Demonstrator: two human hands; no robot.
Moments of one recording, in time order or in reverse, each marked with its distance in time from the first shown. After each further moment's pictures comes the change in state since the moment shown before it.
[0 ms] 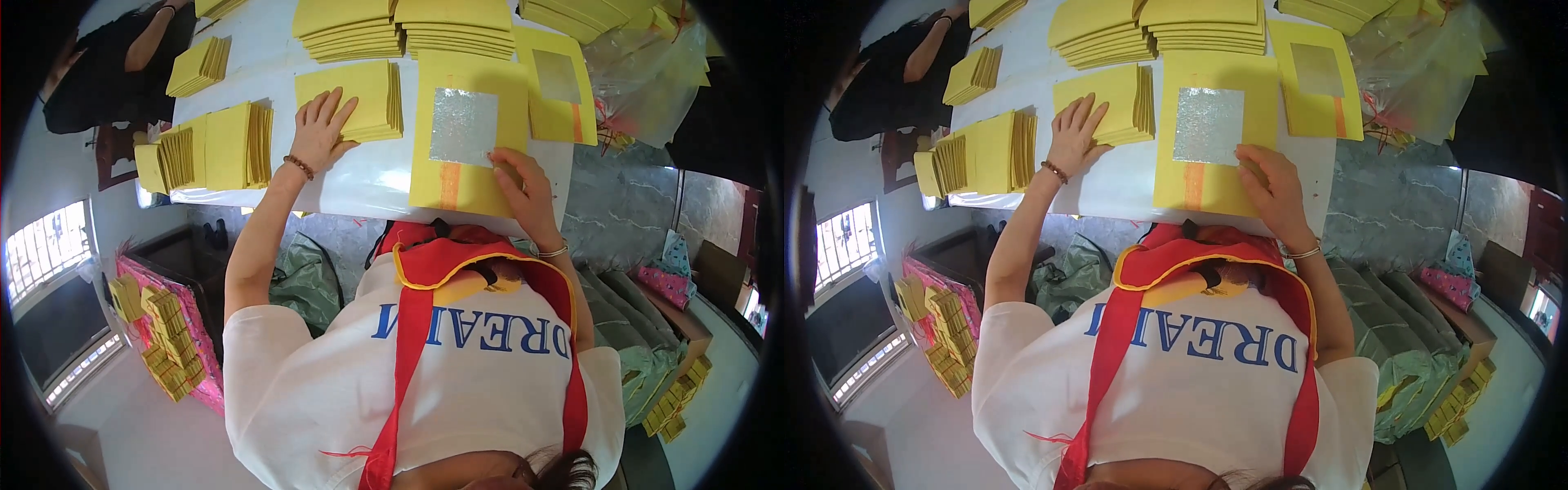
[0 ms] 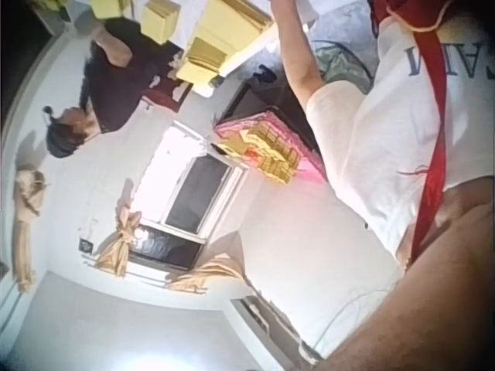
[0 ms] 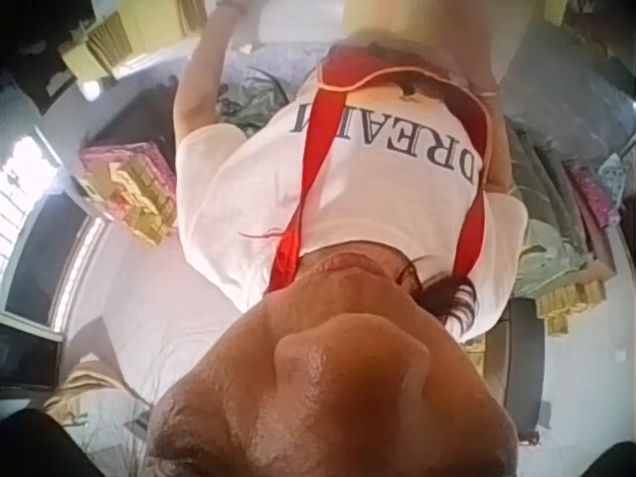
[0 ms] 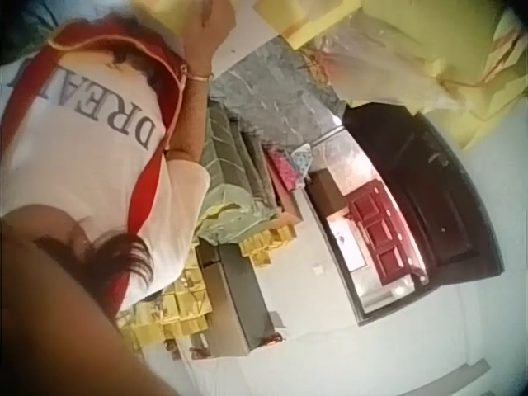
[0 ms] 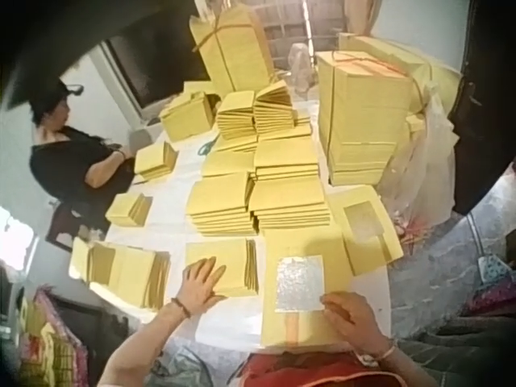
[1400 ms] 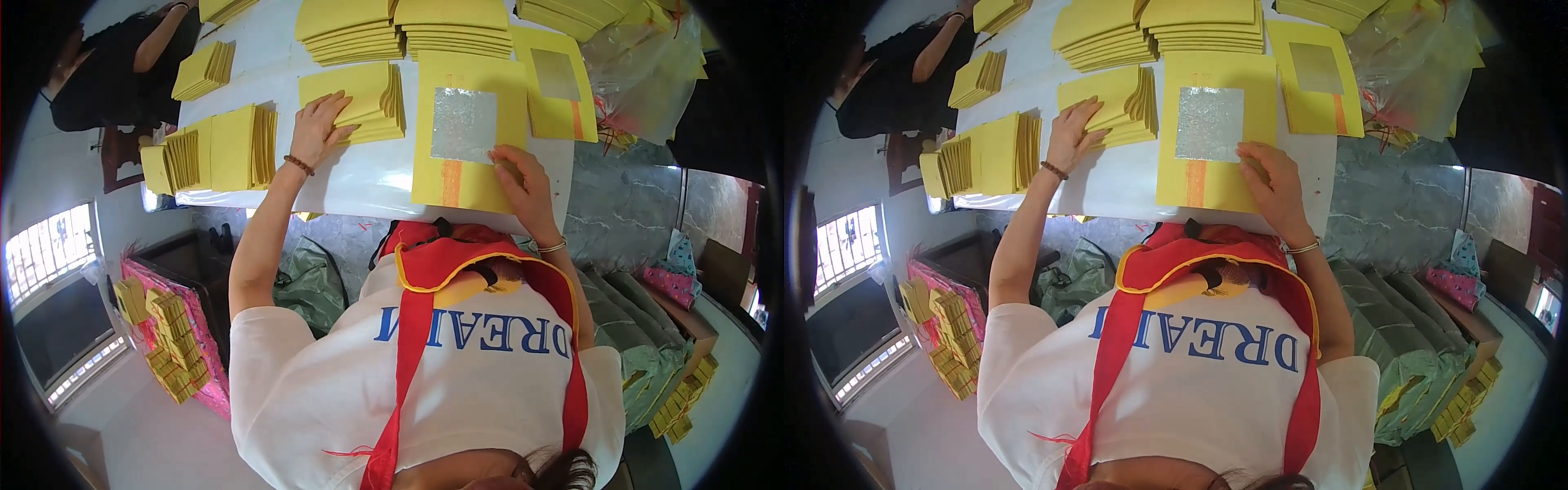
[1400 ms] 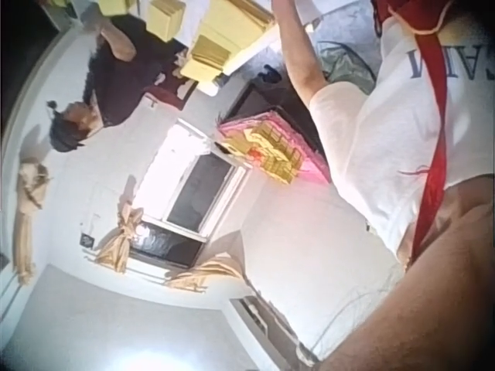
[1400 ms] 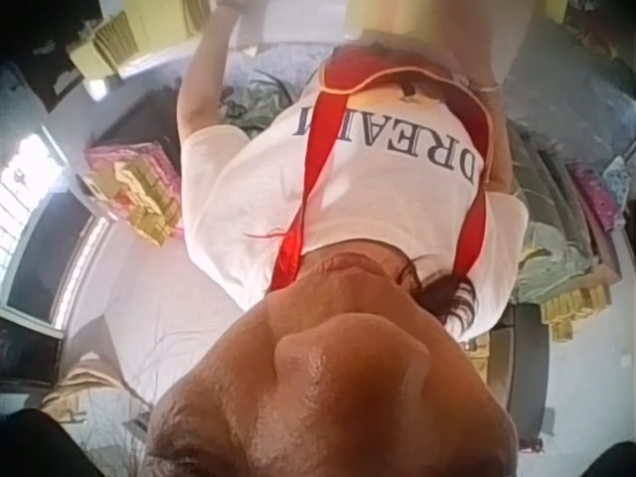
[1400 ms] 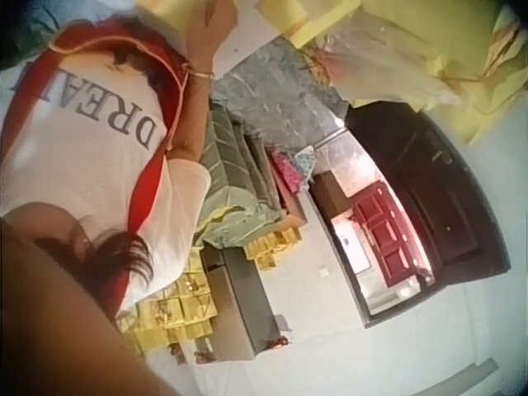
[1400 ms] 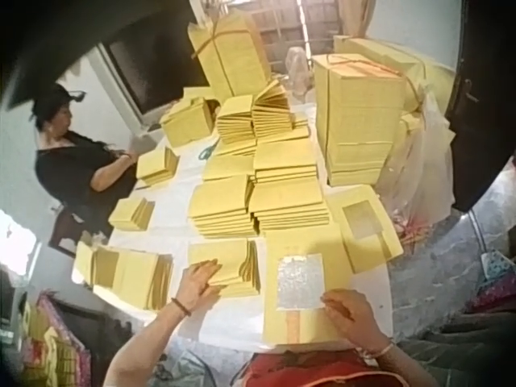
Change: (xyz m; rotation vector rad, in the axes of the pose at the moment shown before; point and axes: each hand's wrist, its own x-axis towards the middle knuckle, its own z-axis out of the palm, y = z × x) left_hand 0.006 -0.007 -0.008 -0.257 0.056 -0.138; right_hand -0.003 0.009 0.007 0.070 0.028 -0.004
